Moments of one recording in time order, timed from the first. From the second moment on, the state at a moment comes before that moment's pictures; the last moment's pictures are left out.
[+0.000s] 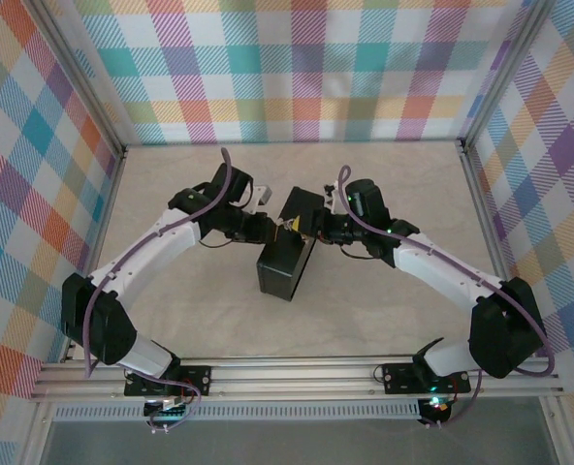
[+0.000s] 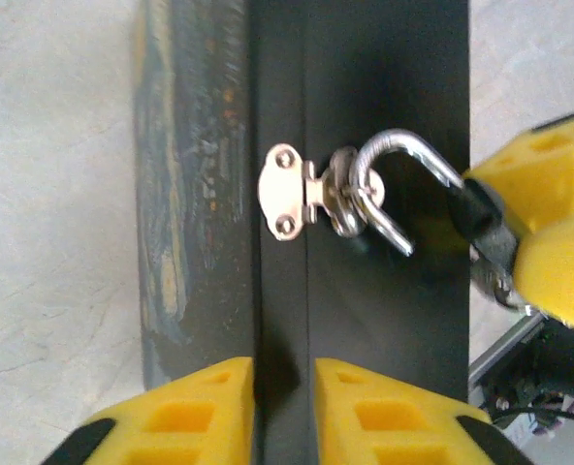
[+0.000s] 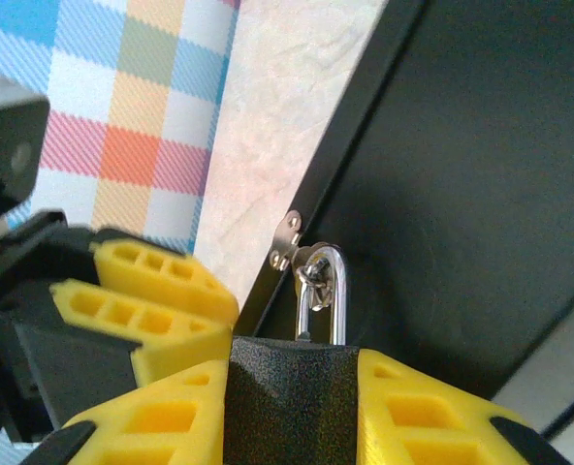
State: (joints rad) left arm -0.54 1.50 1.35 -0.87 0.37 -0.34; right arm 0.58 1.39 0.99 -0.13 -0.52 0.83
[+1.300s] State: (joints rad) left arm -0.55 1.54 1.35 -0.83 0.47 -0.31; right arm 0.60 1.48 1.02 0.06 -0.16 0.85
